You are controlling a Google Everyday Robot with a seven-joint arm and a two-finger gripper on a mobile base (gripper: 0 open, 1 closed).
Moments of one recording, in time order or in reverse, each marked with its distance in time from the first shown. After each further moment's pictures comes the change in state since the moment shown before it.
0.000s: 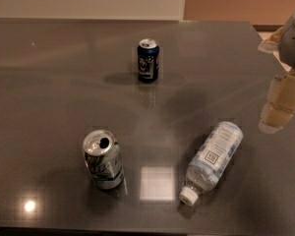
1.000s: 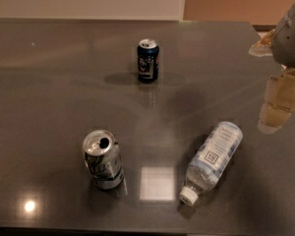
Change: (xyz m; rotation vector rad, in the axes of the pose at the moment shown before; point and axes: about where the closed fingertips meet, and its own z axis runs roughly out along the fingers) arm -0.009 0.002 0.008 -0.079 -0.023 -0.060
